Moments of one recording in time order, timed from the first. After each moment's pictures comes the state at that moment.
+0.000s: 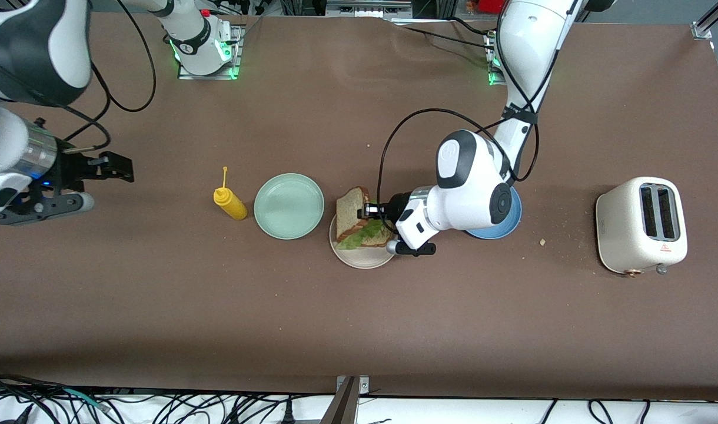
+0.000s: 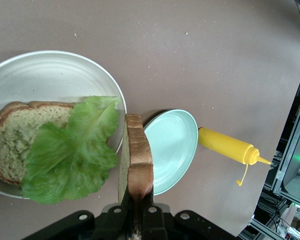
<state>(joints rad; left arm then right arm) -0.59 0.71 0.10 -1.41 -0.98 2.10 -0.08 0.65 0.37 -0.75 -1.32 0.23 1.46 -0.27</state>
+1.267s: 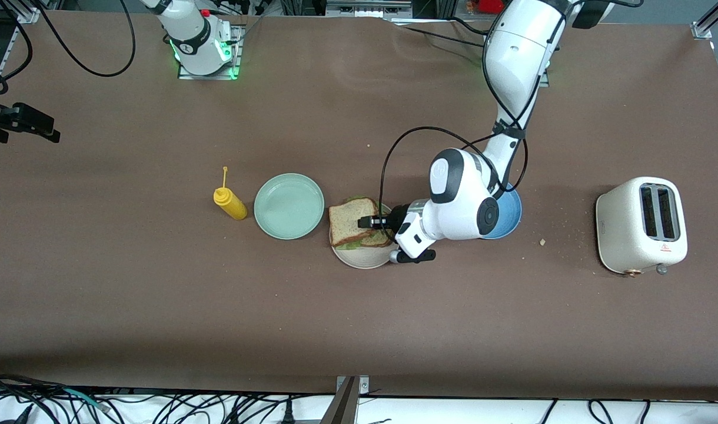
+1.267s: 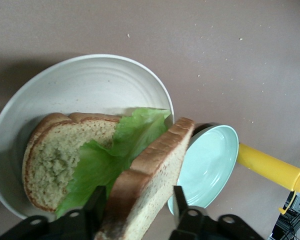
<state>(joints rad) -0.59 0.81 0.11 -1.41 -0.98 2.14 -0.08 -0.04 0.01 -0.08 -1.65 -0.03 1.57 -0.14</state>
